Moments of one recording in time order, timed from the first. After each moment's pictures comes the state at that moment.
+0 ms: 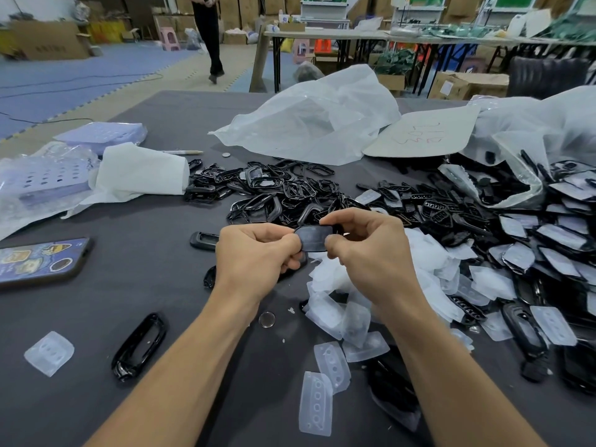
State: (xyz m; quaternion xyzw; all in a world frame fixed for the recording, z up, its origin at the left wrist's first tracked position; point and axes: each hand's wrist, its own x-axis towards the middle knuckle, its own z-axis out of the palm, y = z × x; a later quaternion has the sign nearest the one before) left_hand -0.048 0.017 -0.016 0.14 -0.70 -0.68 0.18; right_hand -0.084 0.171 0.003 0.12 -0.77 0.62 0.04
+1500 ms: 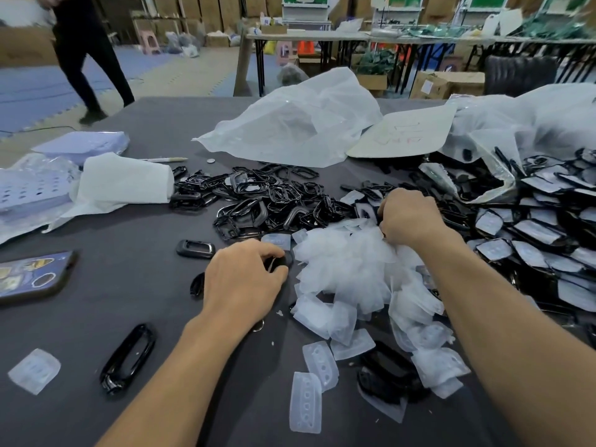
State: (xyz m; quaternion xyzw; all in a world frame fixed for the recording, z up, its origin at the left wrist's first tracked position) left_hand -0.050 0.007 -0.040 0.15 -0.94 -0.25 0.19; right_hand -0.203 0.234 0.001 0.03 -1.00 0.04 0.01
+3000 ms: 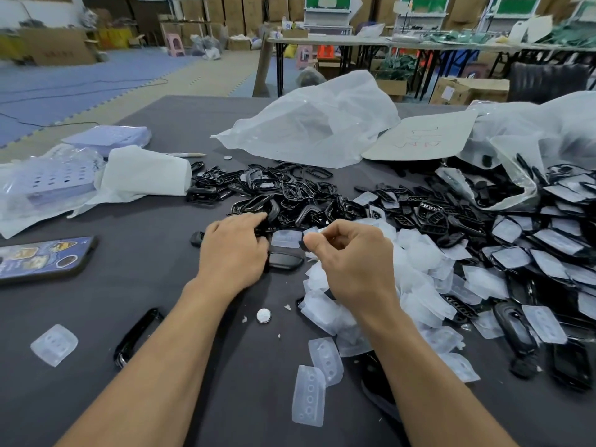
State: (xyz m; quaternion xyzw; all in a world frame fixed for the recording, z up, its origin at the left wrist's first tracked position) left_hand -0.077 -0.029 -0.039 0.12 -0.96 -0.16 0.17; right_hand -0.079 0.160 -0.015 0.13 -0.81 0.56 0.09
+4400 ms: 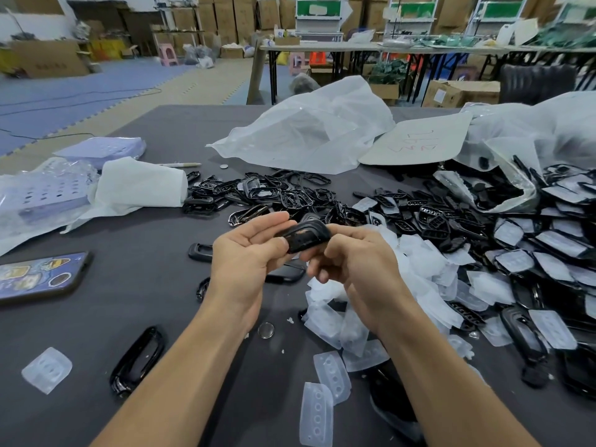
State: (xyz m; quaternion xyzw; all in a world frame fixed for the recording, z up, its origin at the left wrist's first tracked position) left_hand -0.051 0.010 -0.014 0.10 -0.56 -0.80 0.17; right_hand -0.082 0.163 0.002 0.13 -0.61 0.76 -0.15
